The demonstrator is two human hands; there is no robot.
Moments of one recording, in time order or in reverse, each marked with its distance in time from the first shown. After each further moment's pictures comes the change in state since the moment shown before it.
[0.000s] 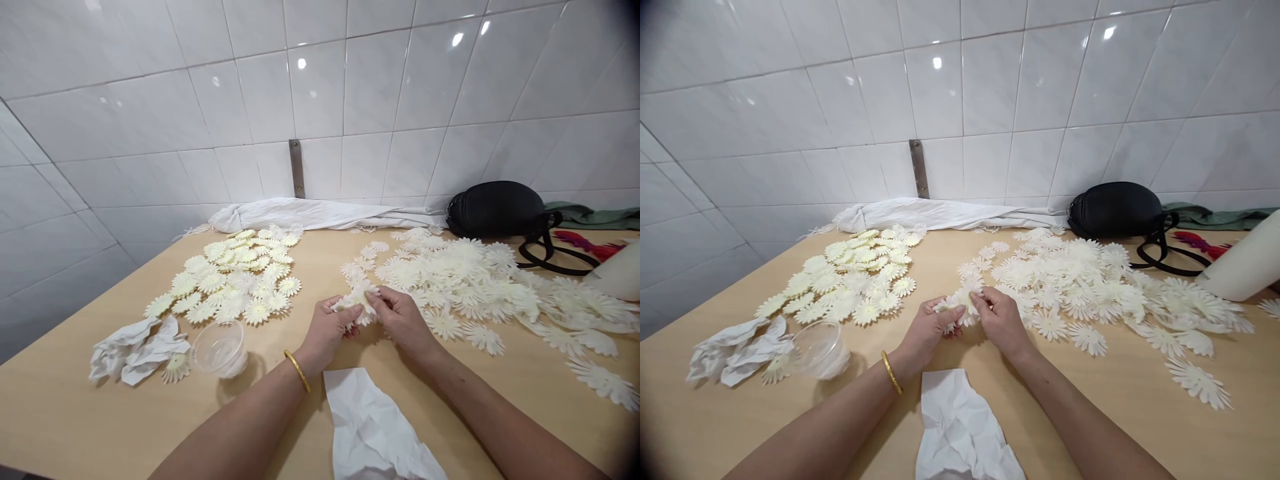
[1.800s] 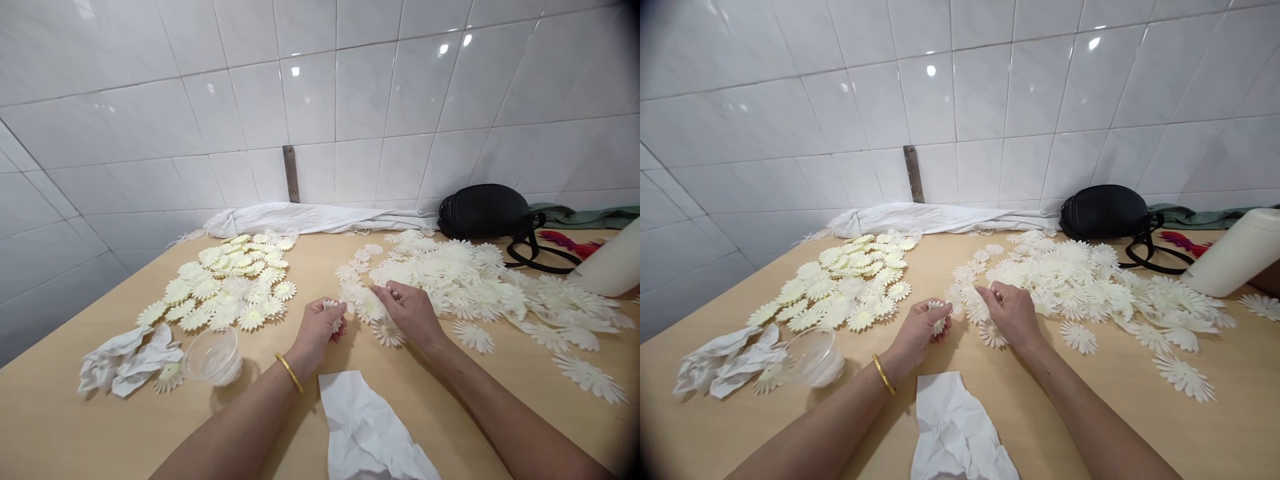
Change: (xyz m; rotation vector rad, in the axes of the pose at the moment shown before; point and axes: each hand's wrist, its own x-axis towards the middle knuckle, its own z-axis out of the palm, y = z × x) left_hand 0.001 0.004 -0.003 0.094 0.102 -0.113; right_hand 0.009 0.001 -0.022 -0.488 0.163 -0.127
